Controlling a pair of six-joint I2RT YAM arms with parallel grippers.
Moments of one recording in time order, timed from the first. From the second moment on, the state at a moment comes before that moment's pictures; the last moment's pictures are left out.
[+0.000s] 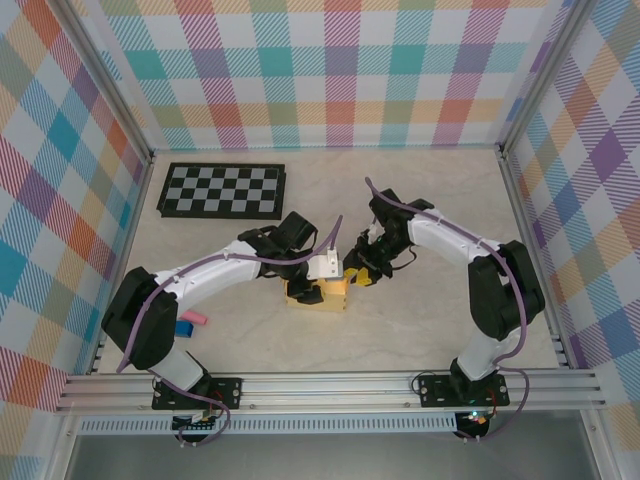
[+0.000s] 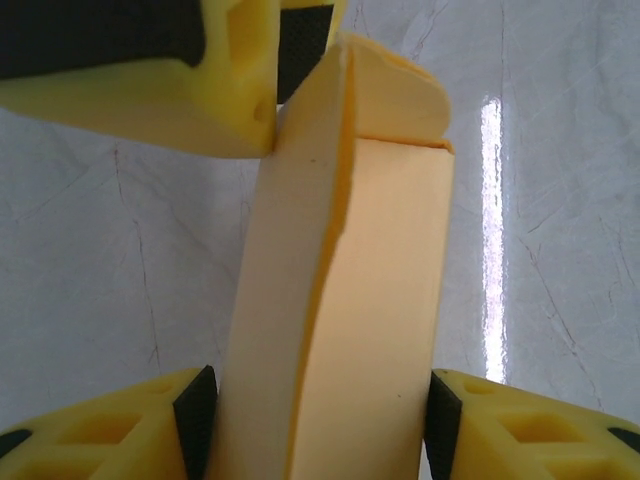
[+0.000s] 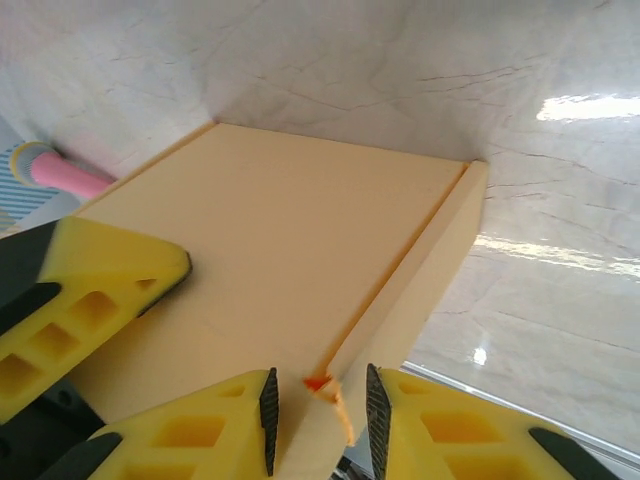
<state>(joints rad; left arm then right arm) -0.73 1.57 1.09 -0.65 0.36 0.75 0.50 1.72 1.22 -0.93 -0.73 0.76</state>
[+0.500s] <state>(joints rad) -0.72 1.42 0.96 -0.55 0.36 0.66 0.50 1.63 1.19 -0.86 -0.66 0.79</state>
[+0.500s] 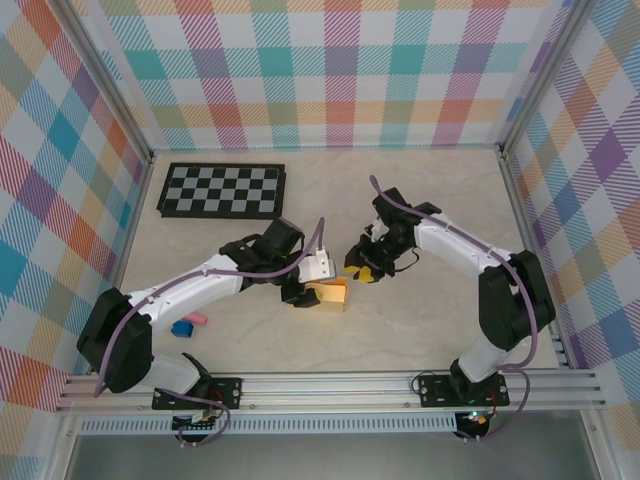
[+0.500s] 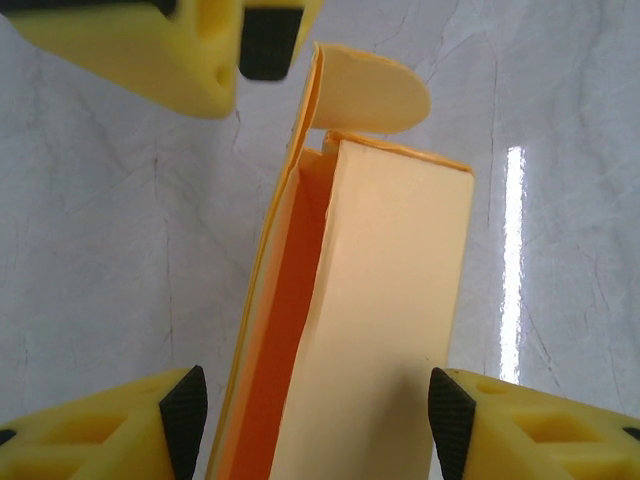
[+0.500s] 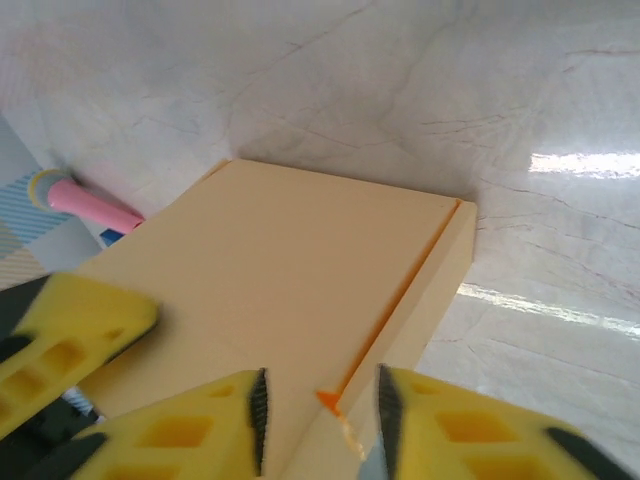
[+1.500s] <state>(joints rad) -0.62 1.72 1.24 -0.67 0.52 0.71 0.45 1.24 0.94 -0.59 -0.45 0.30</state>
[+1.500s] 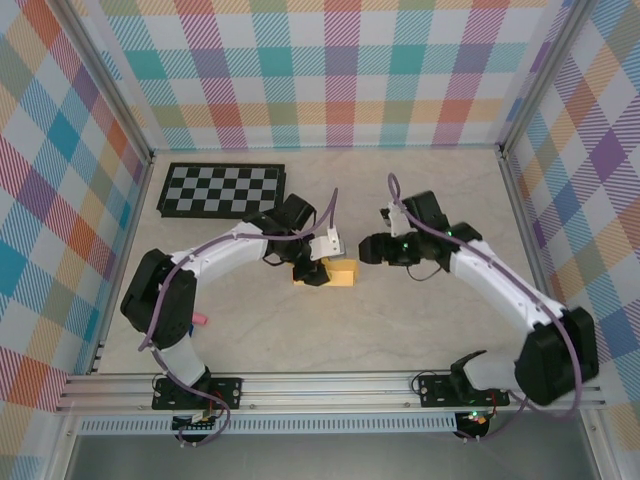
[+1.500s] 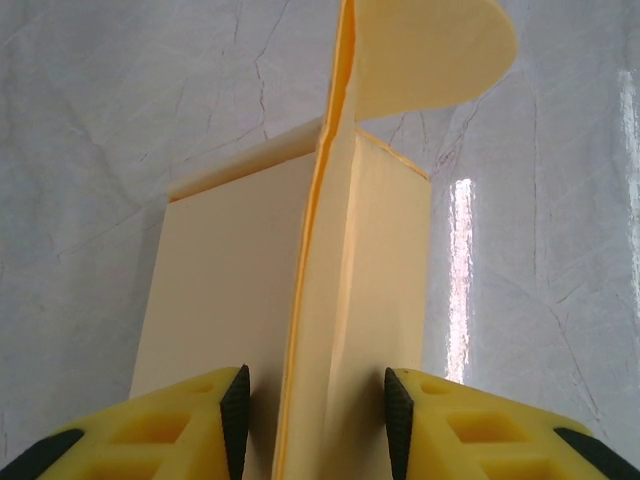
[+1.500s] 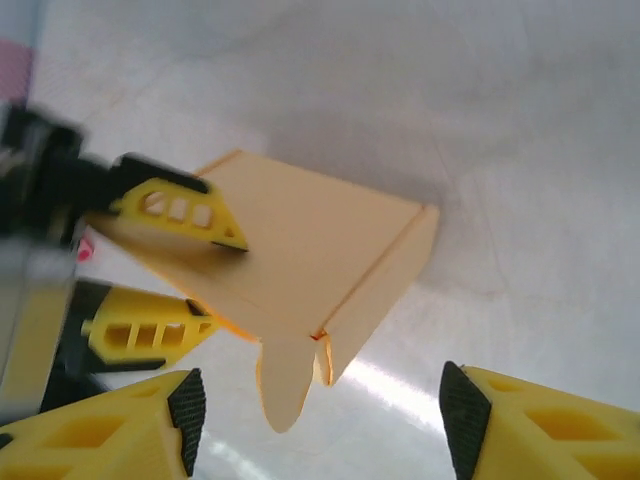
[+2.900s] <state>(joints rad) -0.52 2.07 1.64 -0.95 0.84 0.71 0.39 1.61 1.08 -0.55 -0.75 -0.93</state>
